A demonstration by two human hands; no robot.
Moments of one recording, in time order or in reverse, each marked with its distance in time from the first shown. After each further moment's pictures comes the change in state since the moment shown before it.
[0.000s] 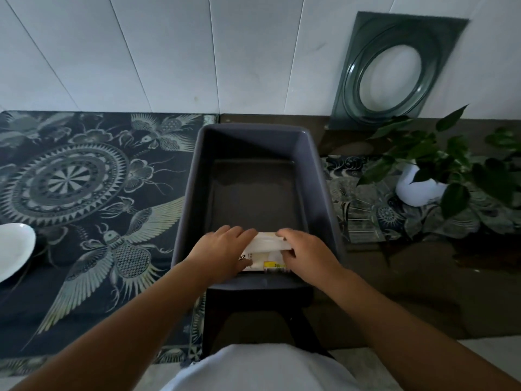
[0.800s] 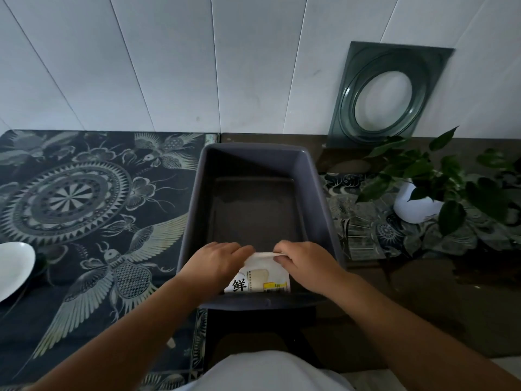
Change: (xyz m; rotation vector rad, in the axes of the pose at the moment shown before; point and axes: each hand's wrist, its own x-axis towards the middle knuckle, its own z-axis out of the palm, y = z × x) left_hand -0.008 -0.017 -0.016 -0.037 0.263 0.223; right_hand 0.019 -0.020 -0.028 -0.079 -0.090 -0.129
